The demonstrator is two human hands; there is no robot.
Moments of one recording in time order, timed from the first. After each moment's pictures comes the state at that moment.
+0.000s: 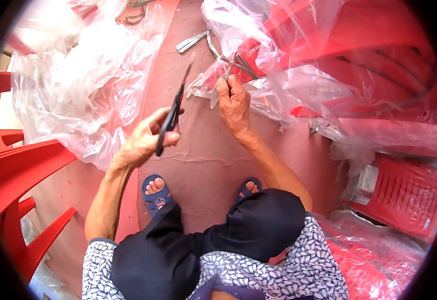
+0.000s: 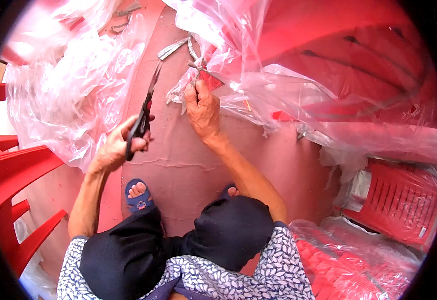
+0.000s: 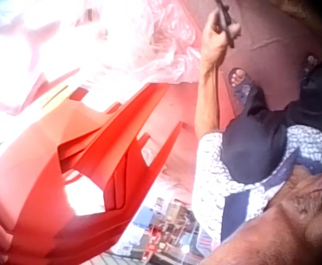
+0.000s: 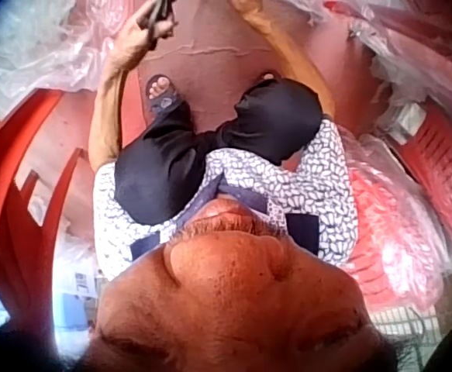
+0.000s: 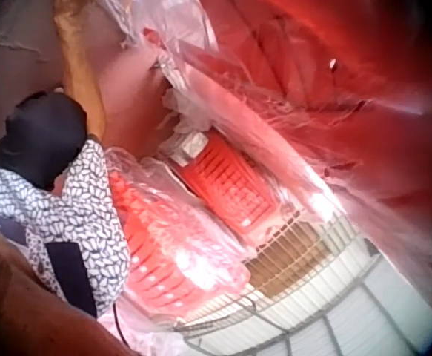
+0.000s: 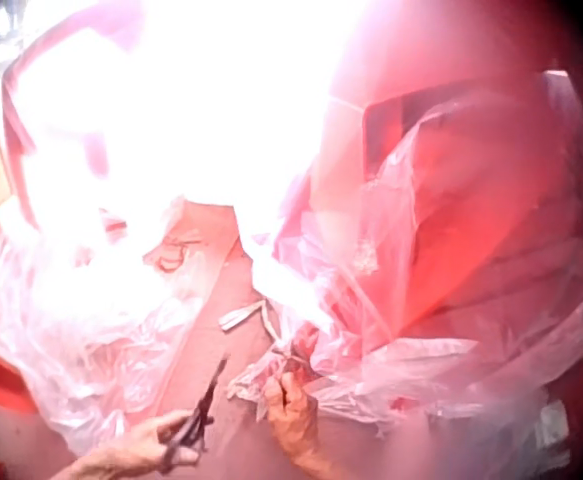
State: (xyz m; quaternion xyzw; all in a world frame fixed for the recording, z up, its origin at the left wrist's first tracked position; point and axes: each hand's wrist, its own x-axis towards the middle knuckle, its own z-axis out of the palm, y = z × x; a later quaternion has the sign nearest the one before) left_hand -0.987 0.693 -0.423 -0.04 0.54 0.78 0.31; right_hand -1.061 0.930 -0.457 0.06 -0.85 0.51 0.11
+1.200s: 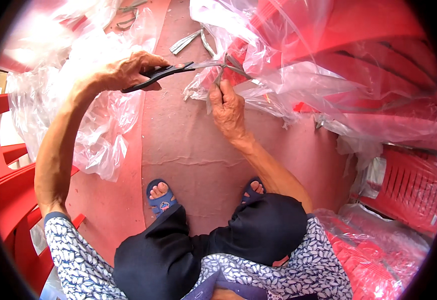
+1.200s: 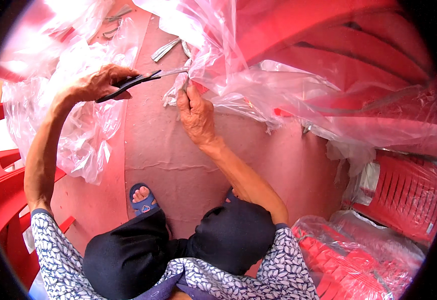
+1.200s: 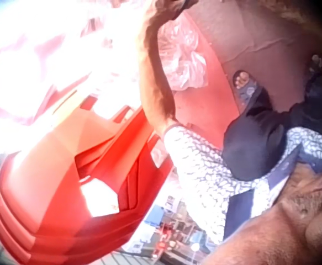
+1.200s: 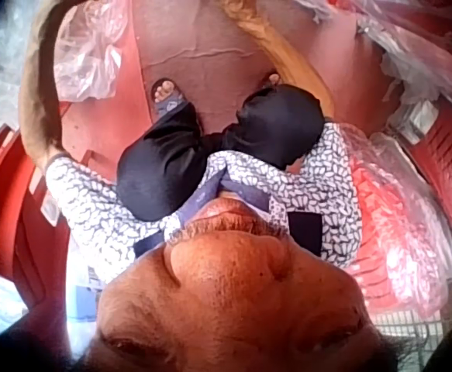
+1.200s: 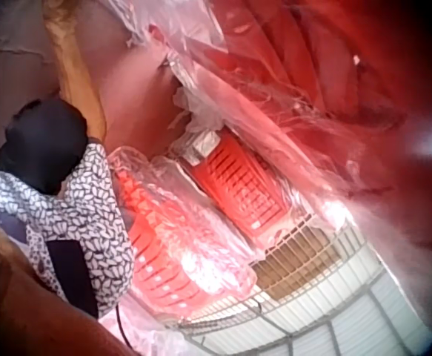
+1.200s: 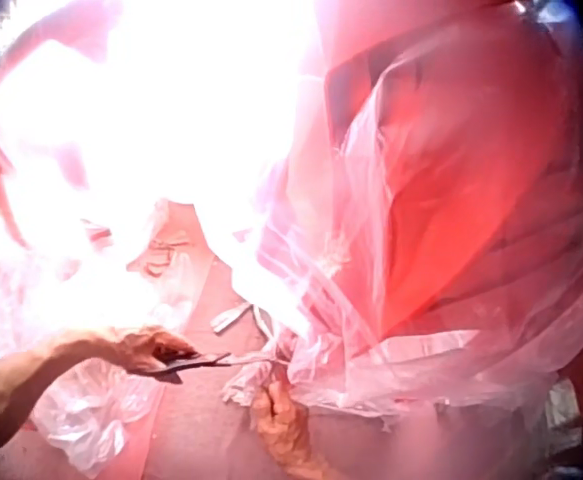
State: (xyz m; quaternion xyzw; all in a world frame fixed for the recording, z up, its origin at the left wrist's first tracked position) left_hand -1.150 0.670 -0.367 0.27 0.85 0.33 0.30; right_hand -1.055 0.932 -0.469 0.07 -0.85 0.51 0.12
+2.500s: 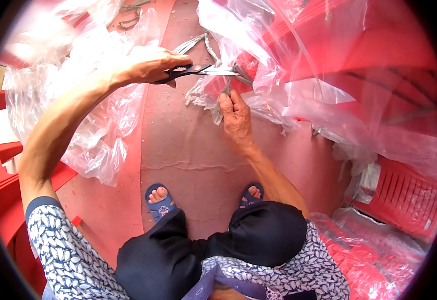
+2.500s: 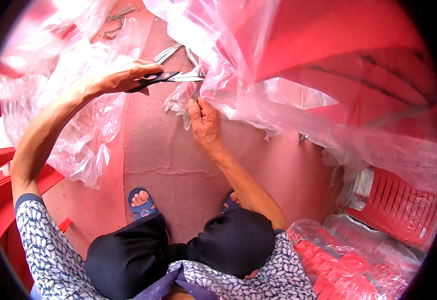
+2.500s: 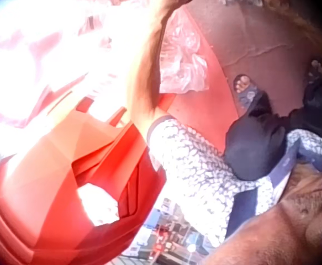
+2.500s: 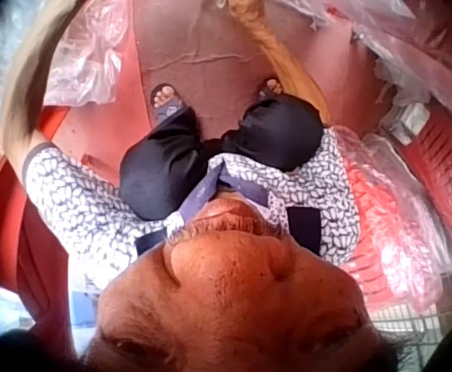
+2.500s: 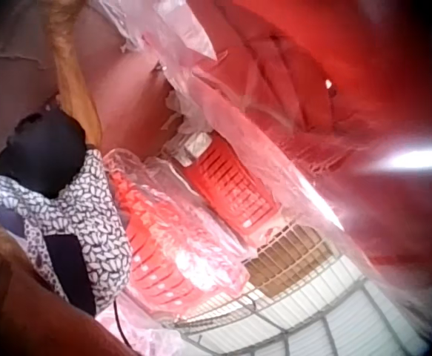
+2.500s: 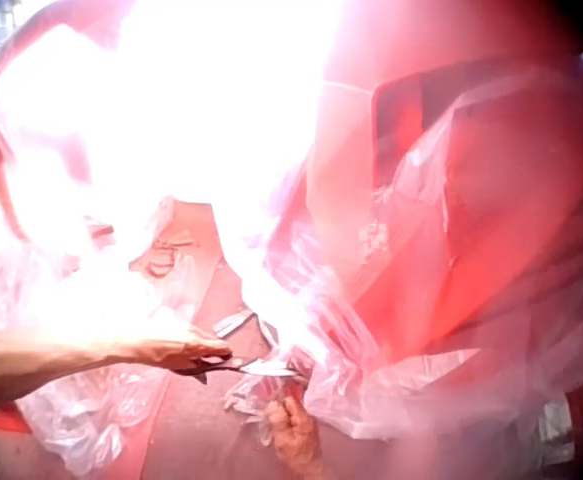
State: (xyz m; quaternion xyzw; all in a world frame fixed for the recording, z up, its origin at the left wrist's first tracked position) left_hand -1.192 0.686 -0.427 0.46 0.84 0.25 0.13; right_hand -1.054 0.941 -0.471 0.02 -0.79 0.61 0.03
